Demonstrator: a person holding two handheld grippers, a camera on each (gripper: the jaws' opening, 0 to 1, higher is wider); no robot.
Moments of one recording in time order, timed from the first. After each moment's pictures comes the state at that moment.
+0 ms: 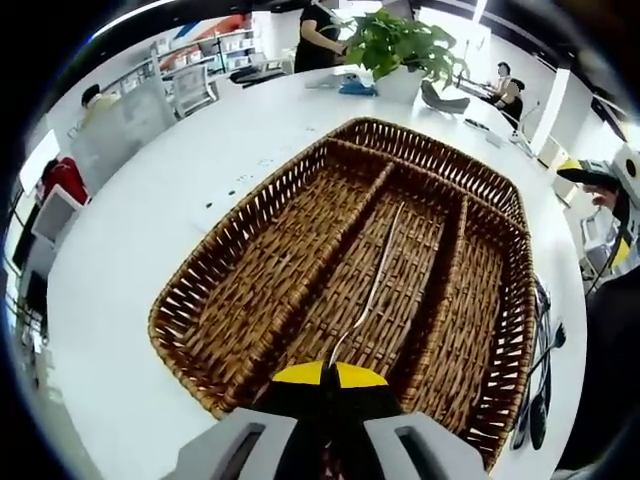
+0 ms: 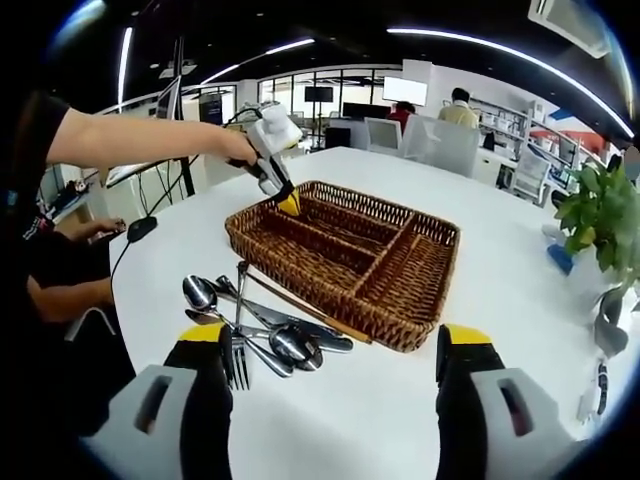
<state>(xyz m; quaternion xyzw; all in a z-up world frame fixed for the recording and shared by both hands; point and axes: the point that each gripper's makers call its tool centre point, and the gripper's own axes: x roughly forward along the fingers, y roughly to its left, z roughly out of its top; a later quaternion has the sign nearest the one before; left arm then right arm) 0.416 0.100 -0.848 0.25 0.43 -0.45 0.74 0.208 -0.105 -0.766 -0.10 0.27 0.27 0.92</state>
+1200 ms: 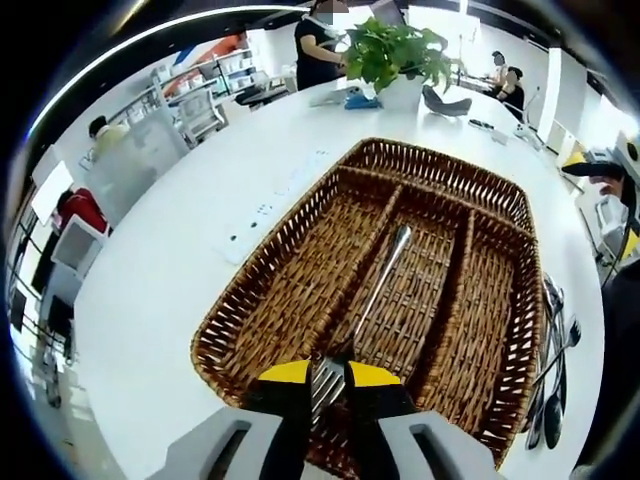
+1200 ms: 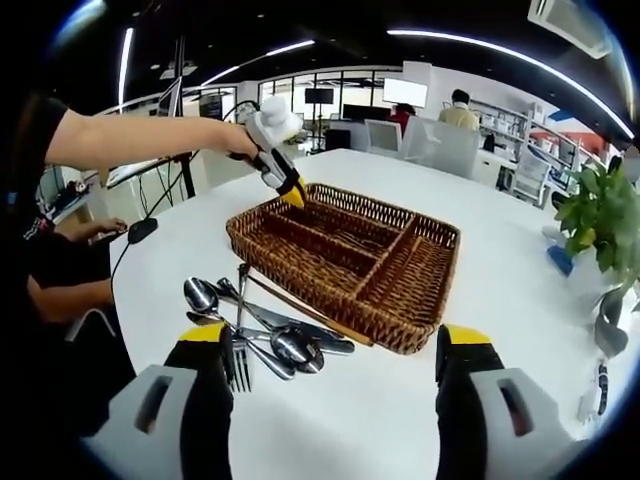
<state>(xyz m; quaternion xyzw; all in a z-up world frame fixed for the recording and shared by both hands) 0.430 0.097 -0.817 0.29 0.37 -0.43 0.77 0.208 -0.101 -0.762 -0.10 0.26 0.27 0.92</state>
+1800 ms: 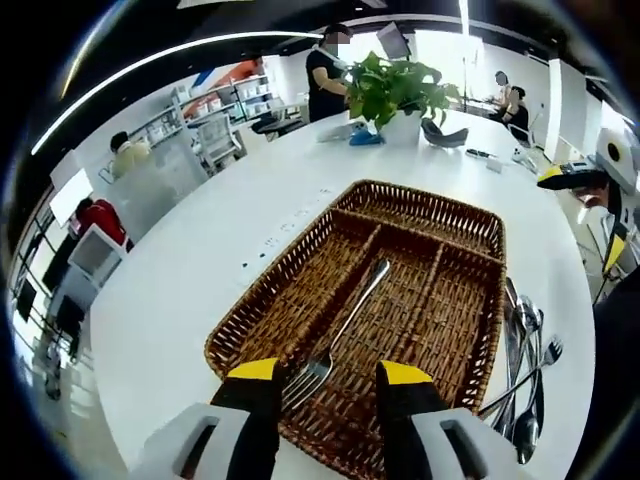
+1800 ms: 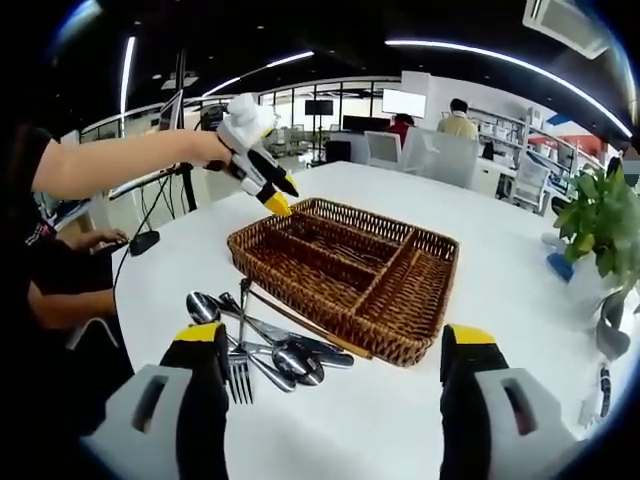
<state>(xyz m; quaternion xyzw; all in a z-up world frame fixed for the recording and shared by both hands) 0.394 0.097 -0.776 0.27 0.32 -0.41 0.81 0.215 -0.101 -0.749 -0.09 0.24 0.28 0.93</state>
